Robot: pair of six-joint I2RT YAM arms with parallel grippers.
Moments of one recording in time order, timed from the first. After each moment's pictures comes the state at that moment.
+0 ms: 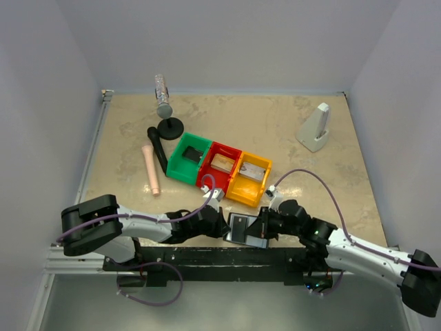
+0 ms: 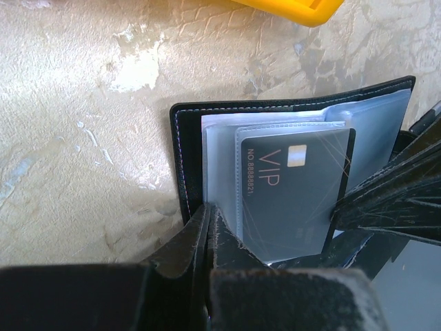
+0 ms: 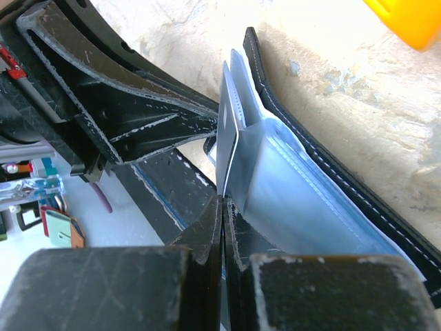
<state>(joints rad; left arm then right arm) -1.22 1.43 0.42 0.32 -0.19 -0.97 0.92 0.67 0.15 -0.05 -0.22 0.95</state>
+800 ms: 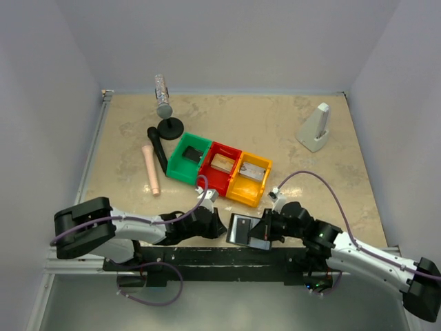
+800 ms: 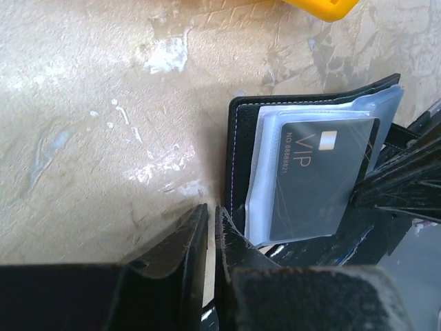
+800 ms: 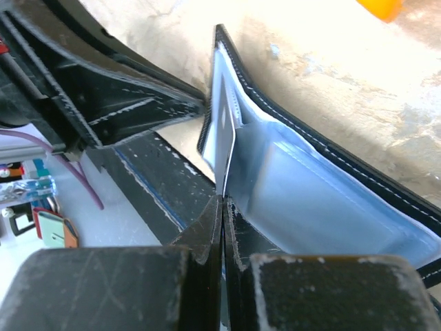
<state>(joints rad) -1.21 1.38 0.36 0.36 -0.17 -1.00 0.92 0.54 0.14 -0.19 -0.19 0.95</state>
